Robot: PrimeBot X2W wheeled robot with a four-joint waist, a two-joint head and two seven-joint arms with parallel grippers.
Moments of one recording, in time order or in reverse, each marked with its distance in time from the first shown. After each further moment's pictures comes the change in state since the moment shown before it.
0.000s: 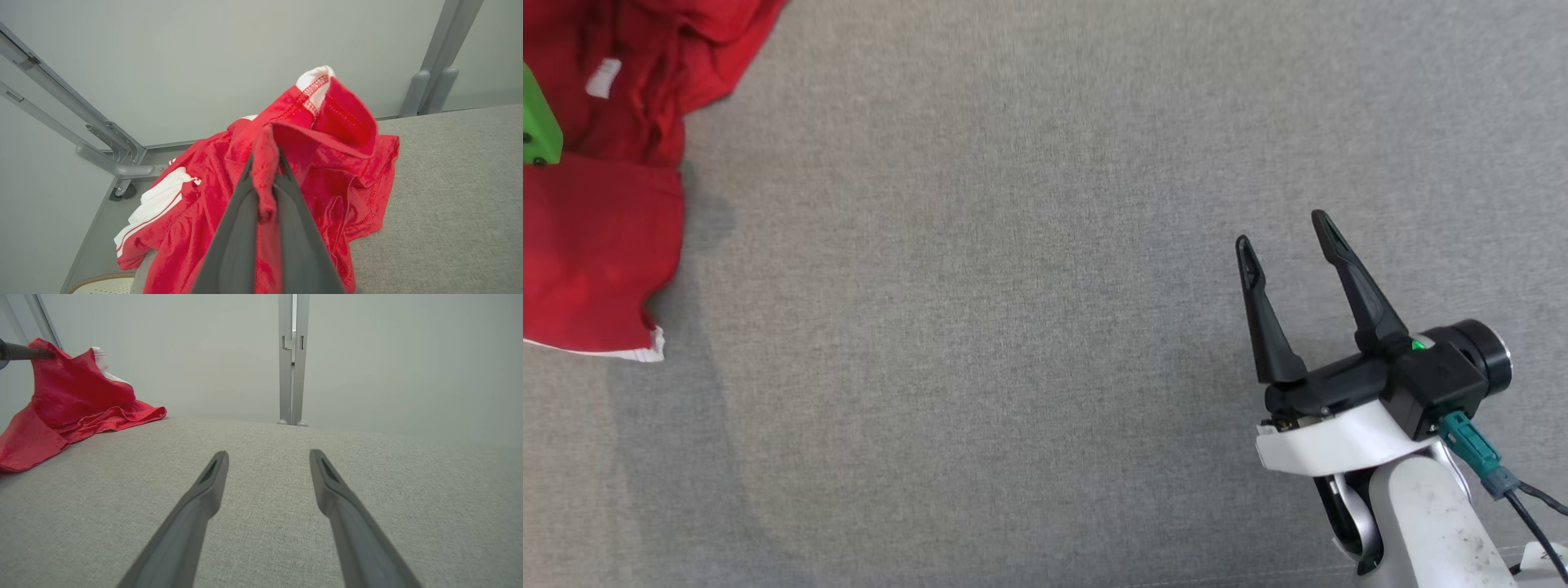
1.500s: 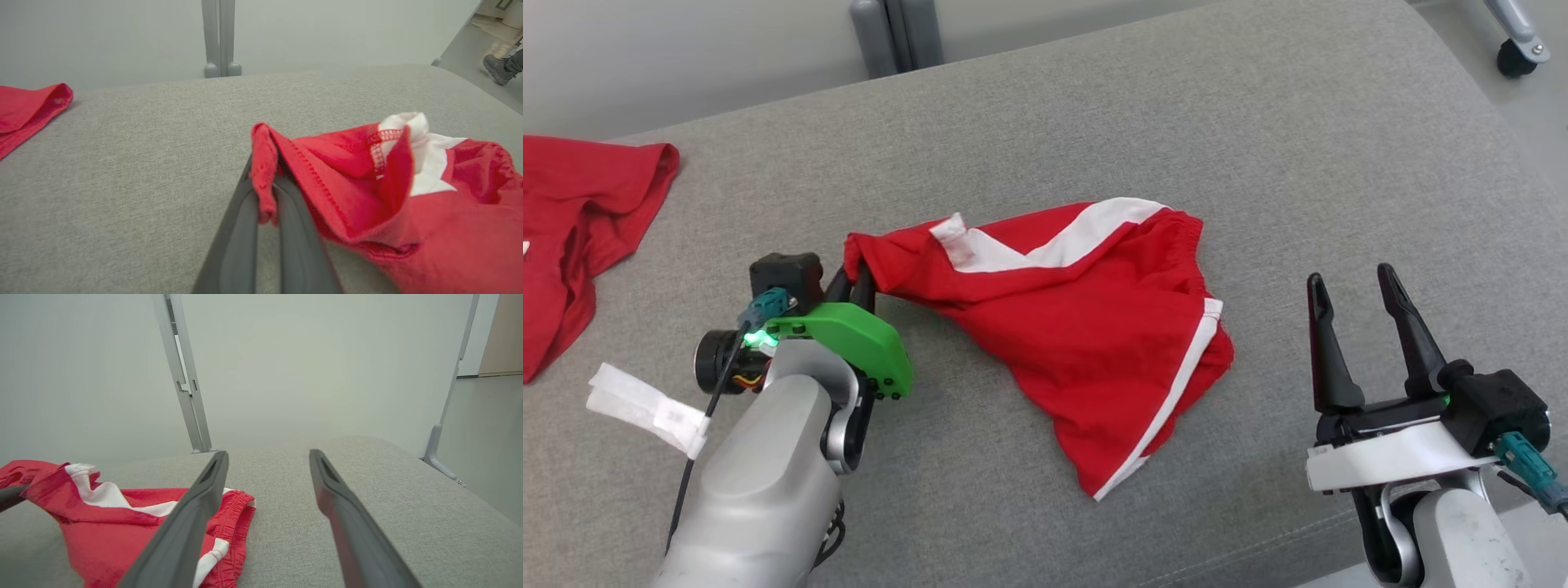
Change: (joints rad) left arm 0.421 -0.308 -0.331 -0.070 -0.302 0.182 -0.295; right arm 0.082 -0.001 -0.120 0.070 0.136 0.000 0.000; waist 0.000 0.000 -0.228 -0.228
